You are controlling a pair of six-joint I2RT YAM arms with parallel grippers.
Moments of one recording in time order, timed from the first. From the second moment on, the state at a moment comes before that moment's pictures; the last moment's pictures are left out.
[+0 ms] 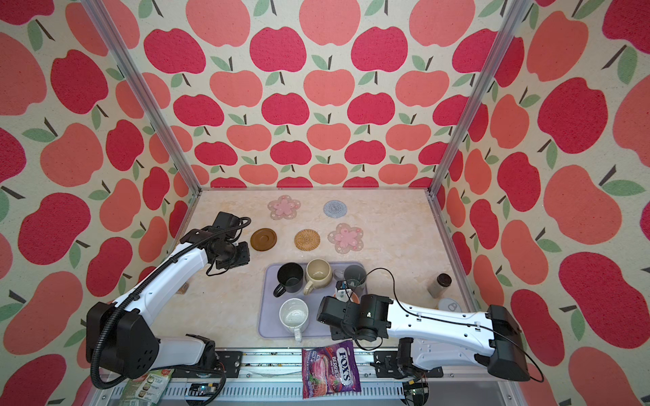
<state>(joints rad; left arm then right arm) -0.28 1.35 1.09 -0.94 0.00 -0.47 1.41 1.11 0.84 -1.02 0.16 1.12</state>
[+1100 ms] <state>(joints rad) -0.27 1.35 1.06 -0.90 0.07 -0.47 1.32 0.97 0.69 -0.99 0.19 1.18</state>
